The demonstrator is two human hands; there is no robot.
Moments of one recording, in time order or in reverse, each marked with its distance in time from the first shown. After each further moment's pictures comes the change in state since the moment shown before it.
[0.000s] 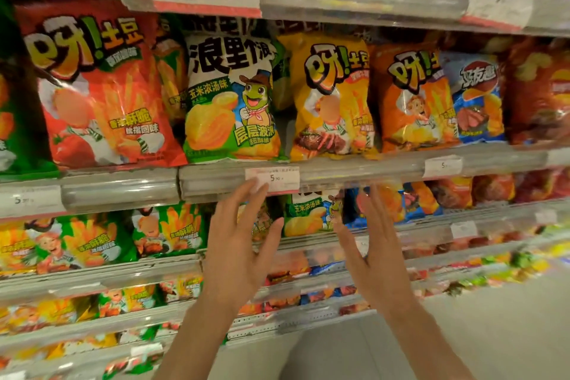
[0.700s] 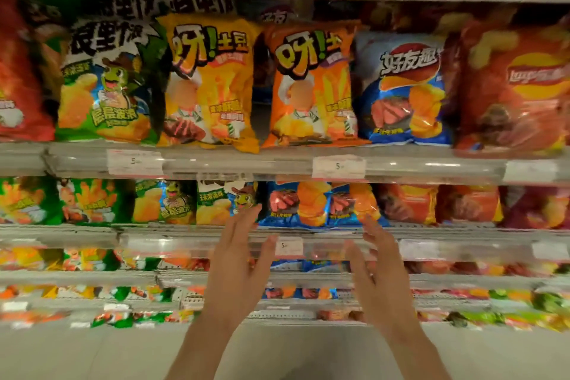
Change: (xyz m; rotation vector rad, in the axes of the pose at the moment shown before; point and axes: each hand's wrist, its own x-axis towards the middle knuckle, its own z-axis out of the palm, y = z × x) left_hand -0.019 0.166 0.183 -0.010 -0.077 -0.417; right_hand 0.020 0.214 -0.135 0.260 -0.164 0.172
